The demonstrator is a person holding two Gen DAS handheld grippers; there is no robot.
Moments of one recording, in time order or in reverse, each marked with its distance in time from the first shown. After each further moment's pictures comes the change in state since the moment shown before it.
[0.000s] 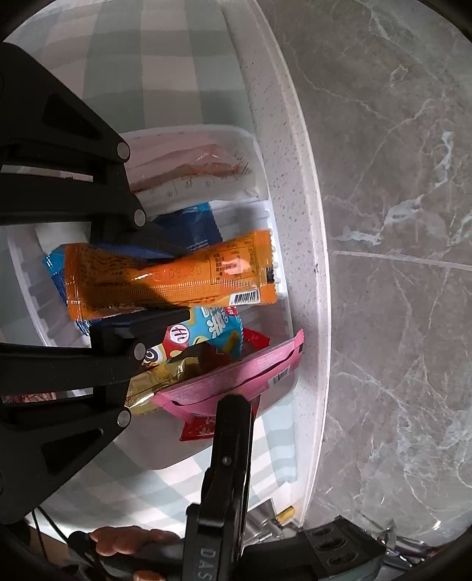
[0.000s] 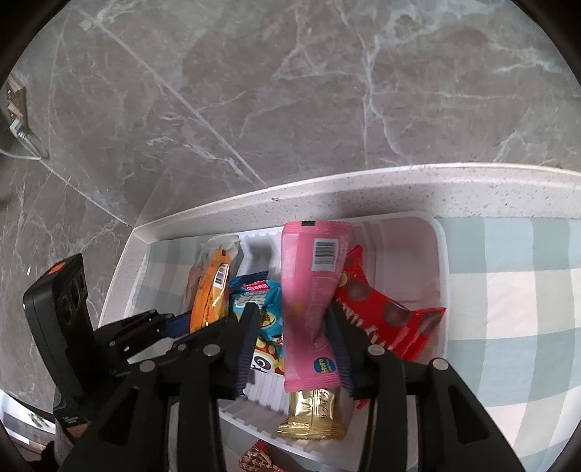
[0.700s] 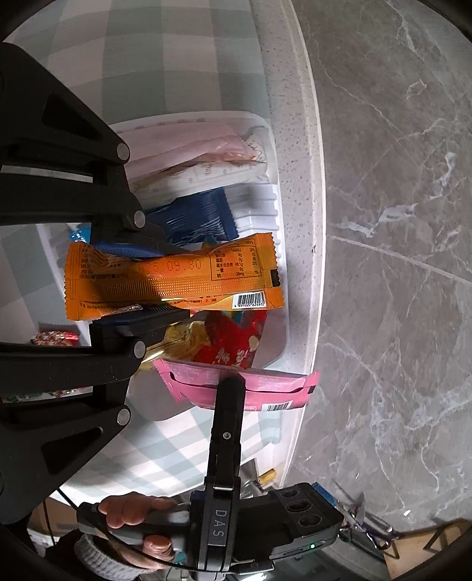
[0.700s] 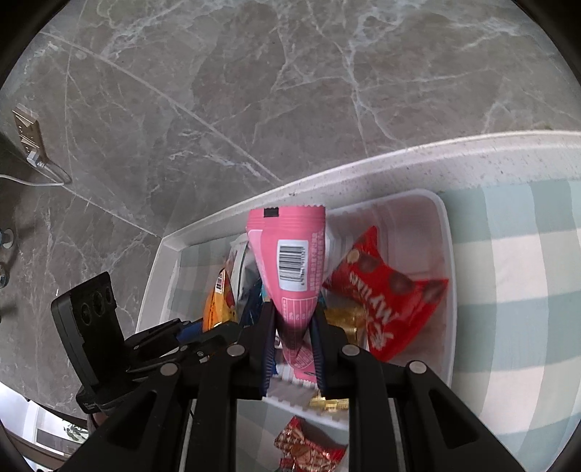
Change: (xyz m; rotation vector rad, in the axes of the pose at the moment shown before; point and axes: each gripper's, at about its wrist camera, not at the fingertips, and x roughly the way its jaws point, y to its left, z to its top) left arm -0.030 0.016 -0.006 -0.072 -0.005 -0.183; right arm -0.018 -0.013 -0.005 0.112 0.025 0.132
